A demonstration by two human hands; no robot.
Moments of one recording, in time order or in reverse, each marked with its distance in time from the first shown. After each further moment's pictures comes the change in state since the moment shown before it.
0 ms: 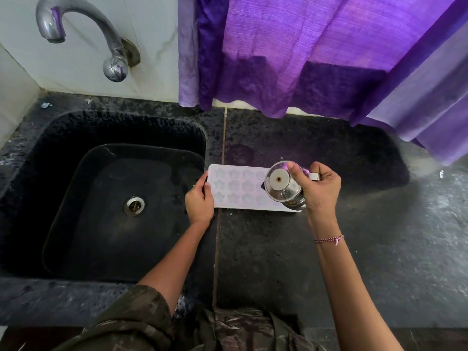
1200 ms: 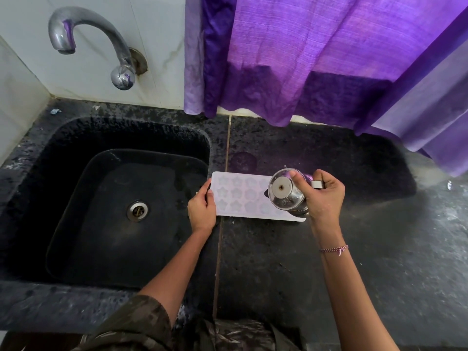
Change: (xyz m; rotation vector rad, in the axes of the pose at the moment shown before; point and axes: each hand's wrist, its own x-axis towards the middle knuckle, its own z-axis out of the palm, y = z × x) left_hand 0.000 -0.001 0.000 -0.012 0.004 0.012; right_hand 0.003 -0.003 0.000 -0.068 -0.009 -0.032
